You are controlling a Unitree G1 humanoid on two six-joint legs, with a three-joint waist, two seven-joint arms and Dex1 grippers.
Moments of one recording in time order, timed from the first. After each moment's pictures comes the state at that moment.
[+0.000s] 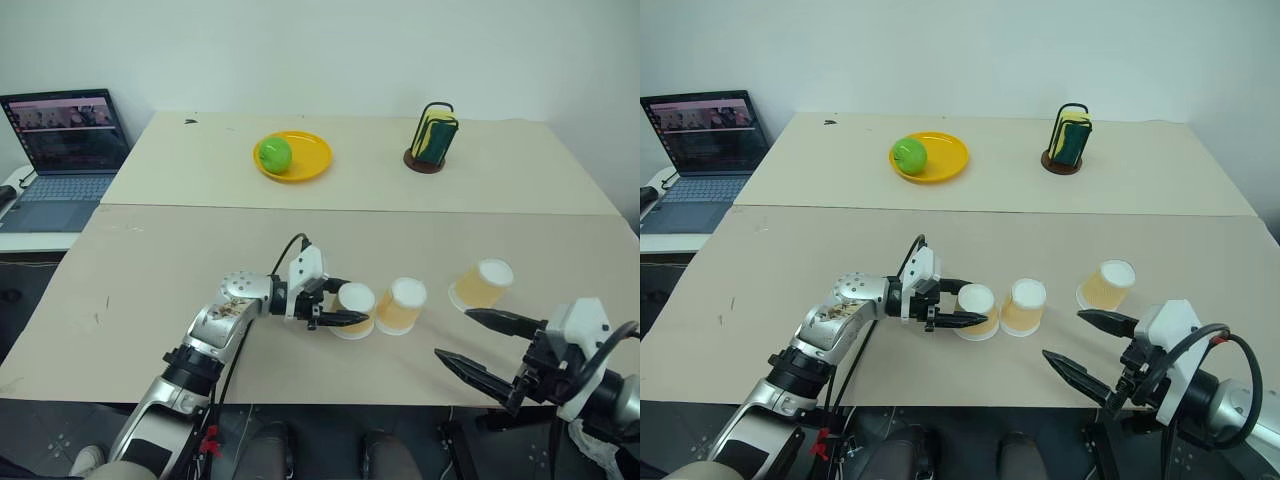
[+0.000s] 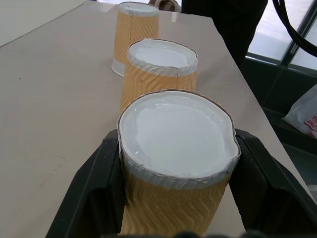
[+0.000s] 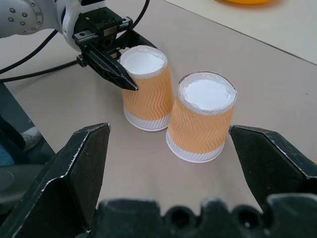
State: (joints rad) left arm -0.53 0.34 -0.30 0.11 -0.30 0.30 -1.14; right arm 0.49 -0.80 -0.57 -0.86 0.84 0.57 0.70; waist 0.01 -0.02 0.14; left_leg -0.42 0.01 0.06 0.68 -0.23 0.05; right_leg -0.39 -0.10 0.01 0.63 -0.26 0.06
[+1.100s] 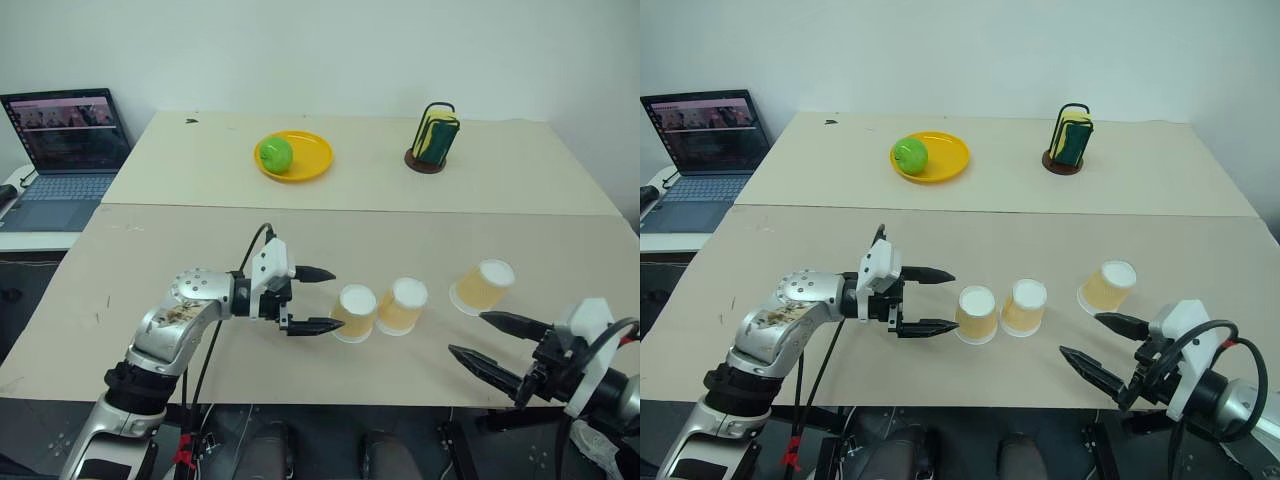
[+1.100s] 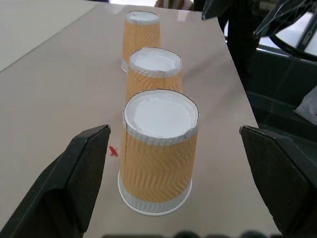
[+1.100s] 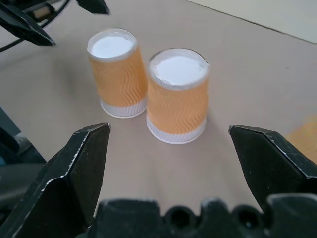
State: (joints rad) left arm -0.39 0.53 -0.15 -0.30 -0.46 0.52 -1.09; right arm 0.49 -0.76 -0.56 -0.70 0.75 0.57 0.71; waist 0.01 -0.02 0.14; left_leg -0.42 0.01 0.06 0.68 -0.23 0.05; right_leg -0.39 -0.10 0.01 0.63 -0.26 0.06
